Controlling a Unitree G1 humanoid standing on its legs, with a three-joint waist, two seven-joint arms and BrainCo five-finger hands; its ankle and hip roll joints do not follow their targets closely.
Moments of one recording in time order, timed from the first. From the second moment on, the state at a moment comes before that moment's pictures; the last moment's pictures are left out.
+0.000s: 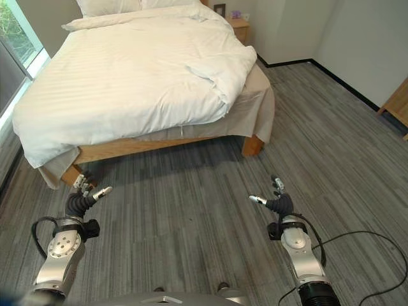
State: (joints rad) left arm 0.13 0.34 0.06 0.21 -0.26 -0.18 0.16; right arm 0.06 -0.41 0.04 0.26 0.07 -0.10 -0.14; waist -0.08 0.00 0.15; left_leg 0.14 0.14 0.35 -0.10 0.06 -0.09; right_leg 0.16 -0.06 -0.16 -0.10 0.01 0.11
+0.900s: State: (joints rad) left arm 0.10 0.33 -0.01 0.32 -0.26 -0.14 0.14; right arm 0.03 -0.41 0.06 0.28 0.06 -0.10 -0.12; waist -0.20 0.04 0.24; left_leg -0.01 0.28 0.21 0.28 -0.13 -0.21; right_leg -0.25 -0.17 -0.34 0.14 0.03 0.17
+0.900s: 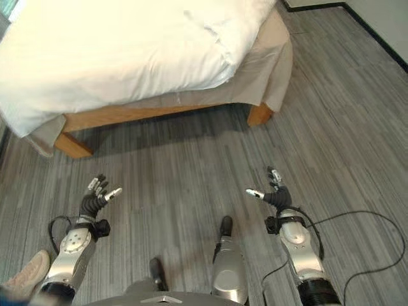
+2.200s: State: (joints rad) left arm 0.15 0.40 0.11 0.23 -0.24 -0.14 0.21; right arm -0.05 -0.41 0.23 0.17 0.00 -0.11 -0.06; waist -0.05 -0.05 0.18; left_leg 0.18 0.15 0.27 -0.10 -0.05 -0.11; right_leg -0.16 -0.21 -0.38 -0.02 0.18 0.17
